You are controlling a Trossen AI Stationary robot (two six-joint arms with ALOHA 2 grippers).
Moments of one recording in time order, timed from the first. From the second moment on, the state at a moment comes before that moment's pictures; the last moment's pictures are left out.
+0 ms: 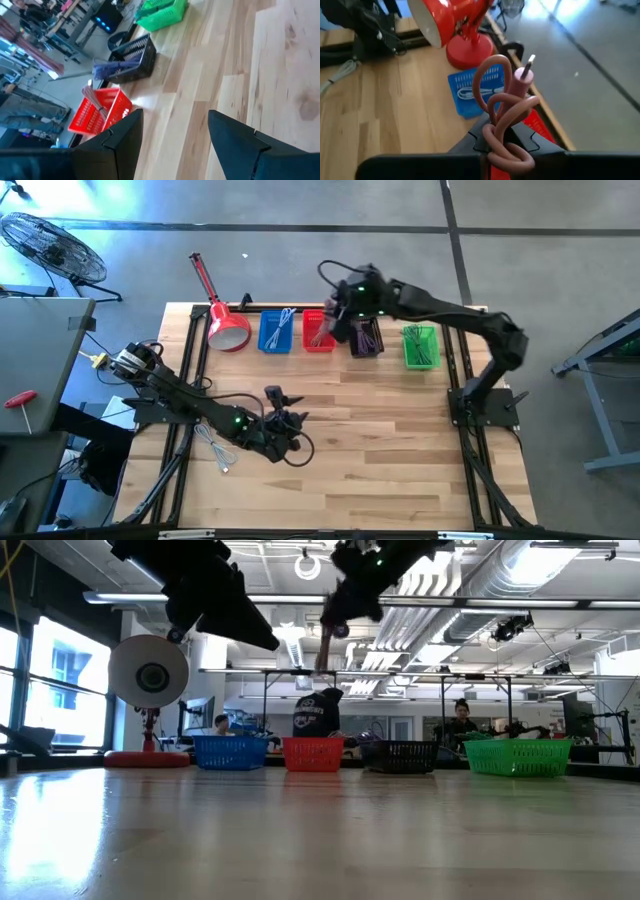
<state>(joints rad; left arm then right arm) -0.48 1.58 0.98 -0.19 -1.00 -0.11 -0.43 1.66 1.57 -0.47 -0.07 -0.05</state>
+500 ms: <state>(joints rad) -0.48 1.58 0.98 -0.41 -0.93 -0.35 -0.51 1.87 1.58 -0.39 -0.11 -0.06</state>
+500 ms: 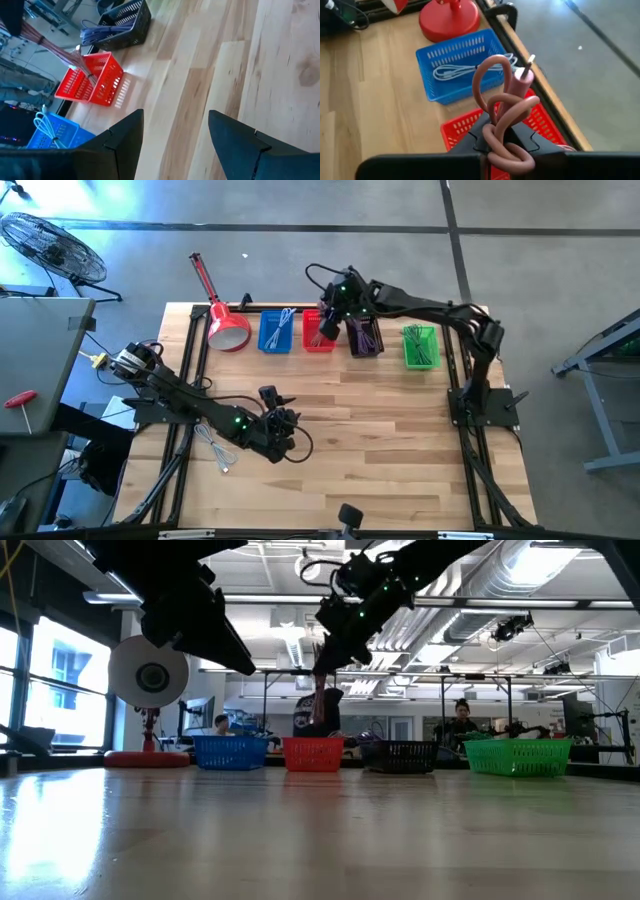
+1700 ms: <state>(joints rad) -0.48 1.58 0.98 -0.40 -0.92 -0.37 -0.56 1.98 1.46 -0.29 -0.24 -0.02</state>
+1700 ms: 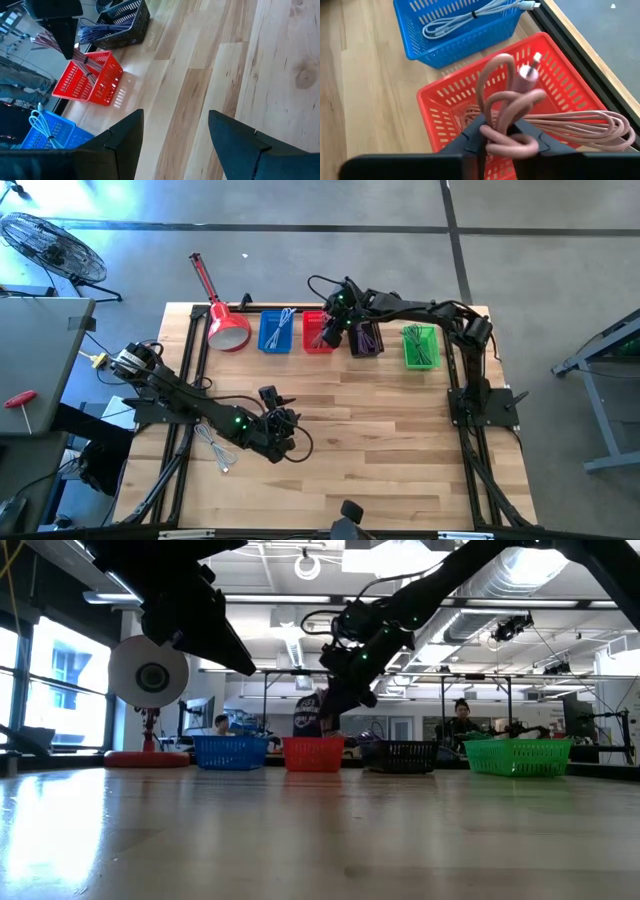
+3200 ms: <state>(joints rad) -0.49 1.53 1.12 -0.83 -0.89 -0.53 -0.19 1.71 1.46 -0.50 0.37 -0.30</state>
